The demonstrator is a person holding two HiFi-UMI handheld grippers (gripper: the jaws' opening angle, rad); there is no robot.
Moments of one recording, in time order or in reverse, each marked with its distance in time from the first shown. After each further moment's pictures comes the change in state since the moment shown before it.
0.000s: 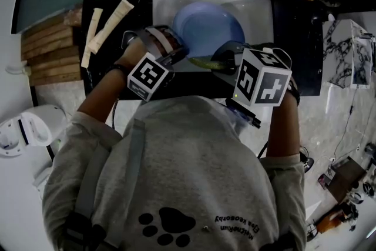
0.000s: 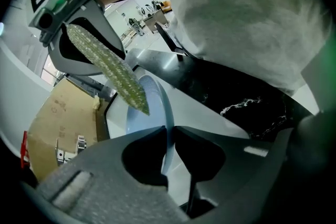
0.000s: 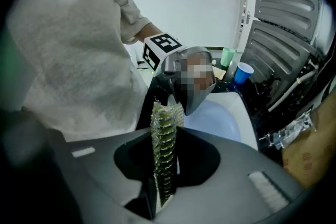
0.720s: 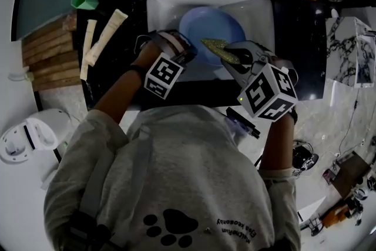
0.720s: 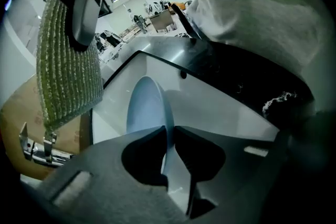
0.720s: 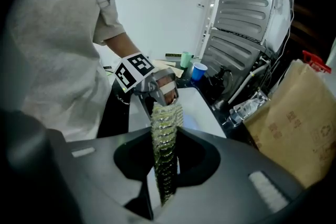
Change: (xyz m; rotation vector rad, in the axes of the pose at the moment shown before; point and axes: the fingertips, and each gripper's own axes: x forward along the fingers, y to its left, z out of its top) left arm 0.066 0.010 -0.012 -0.102 -0.024 -0.071; right arm -0.019 -0.062 -0.039 0.155 -0.080 -0.386
